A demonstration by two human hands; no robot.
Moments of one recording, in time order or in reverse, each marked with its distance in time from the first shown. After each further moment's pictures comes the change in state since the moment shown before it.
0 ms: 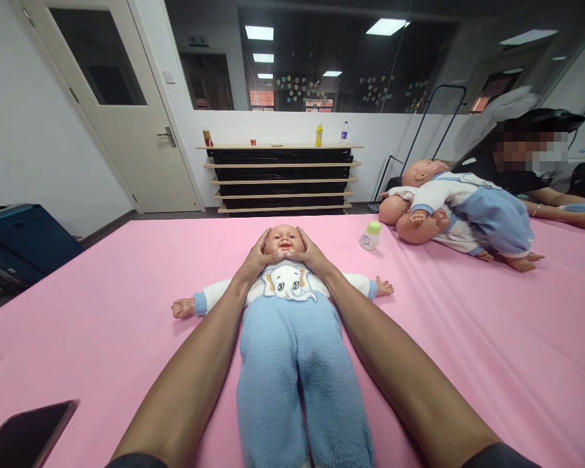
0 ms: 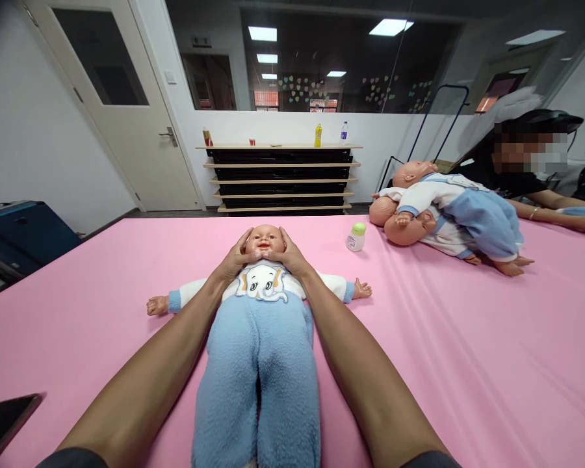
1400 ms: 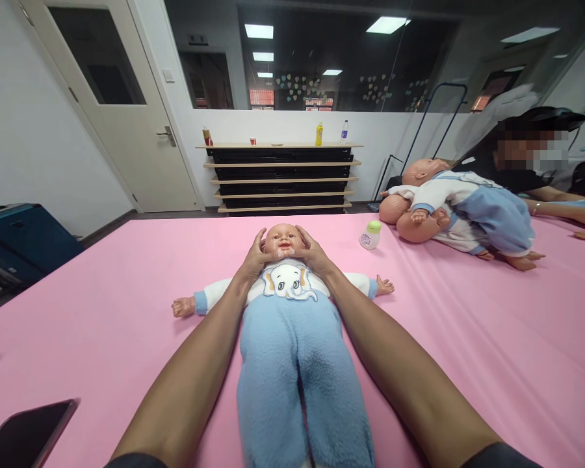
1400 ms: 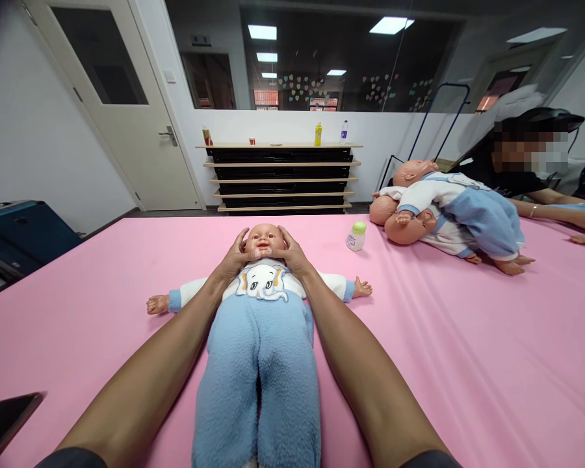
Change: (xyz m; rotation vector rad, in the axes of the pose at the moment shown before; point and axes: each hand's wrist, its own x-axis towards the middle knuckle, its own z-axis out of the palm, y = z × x) left_hand 0.007 -0.010 -0.008 0.009 0.084 0.009; right_hand 0.006 0.011 -0.004 0.144 -0.035 -0.025
